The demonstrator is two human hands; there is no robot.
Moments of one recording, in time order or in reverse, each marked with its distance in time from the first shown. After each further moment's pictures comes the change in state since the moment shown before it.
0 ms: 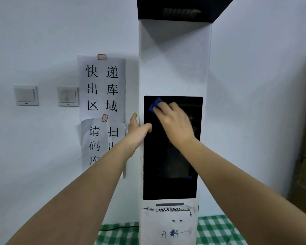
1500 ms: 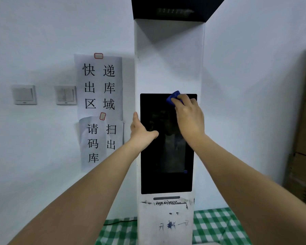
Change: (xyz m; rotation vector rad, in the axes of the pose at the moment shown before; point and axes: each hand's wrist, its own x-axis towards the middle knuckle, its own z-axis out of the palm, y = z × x) left_hand -0.025 0.003 0.018 0.146 0.017 0.045; right_hand -0.016 0.035 -0.005 0.068 0.102 0.395
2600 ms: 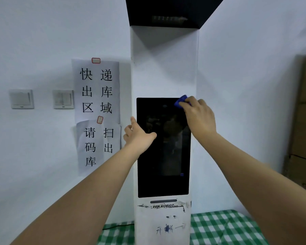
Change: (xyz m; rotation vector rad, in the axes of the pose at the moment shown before) left_hand 0.006 0.004 0.008 0.238 0.097 -0.085; right_hand 0.008 0.037 -0.025 -0.180 -0.103 -0.103
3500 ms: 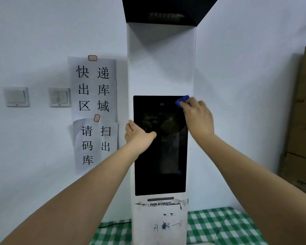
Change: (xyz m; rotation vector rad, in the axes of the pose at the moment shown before) left_hand -0.003 0.000 0.009 -0.009 -0.037 -0.008; right_hand -0.010 0.001 0.005 0.010 0.019 0.071
